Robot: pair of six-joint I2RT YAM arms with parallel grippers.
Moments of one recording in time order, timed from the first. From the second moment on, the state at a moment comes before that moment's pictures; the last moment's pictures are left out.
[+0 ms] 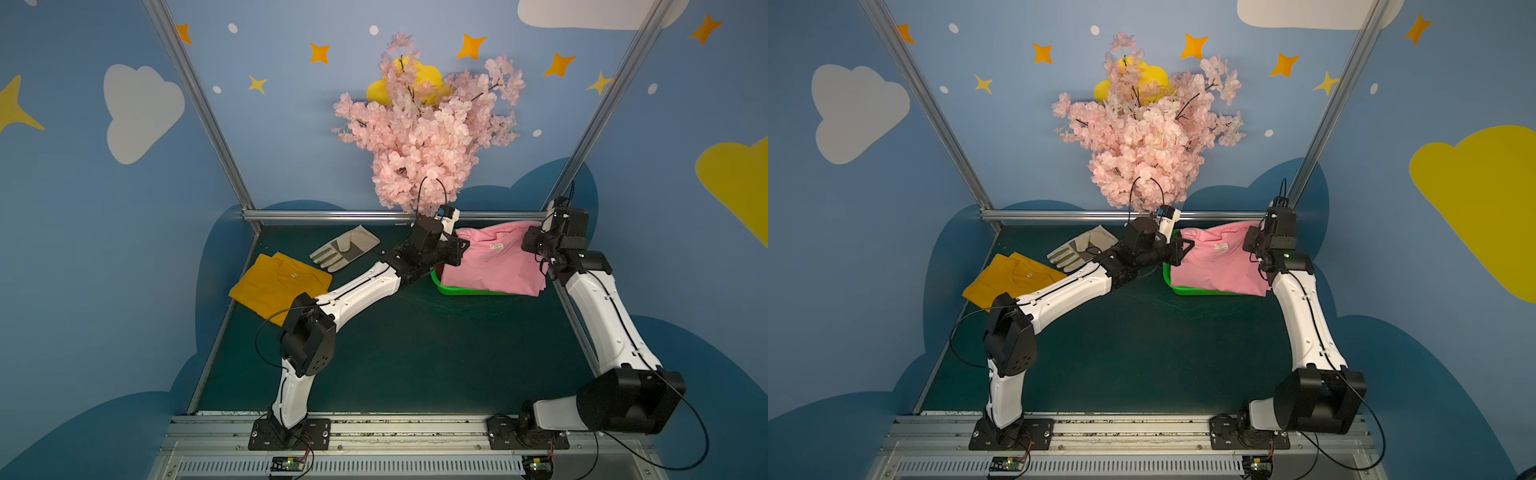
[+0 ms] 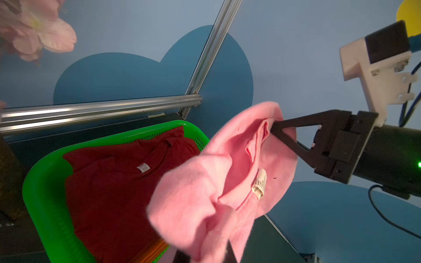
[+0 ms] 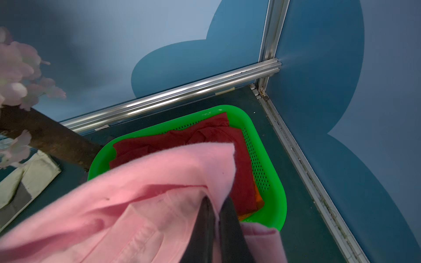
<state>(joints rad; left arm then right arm) -0.78 2.03 1.83 -0.05 0.17 -0.45 0.01 1.45 1.44 -0.53 0.14 0.18</state>
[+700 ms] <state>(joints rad) -0.78 2.38 2.29 -0.25 0.12 -0.32 -0.06 1.80 1.68 -0.51 0.14 0.04</state>
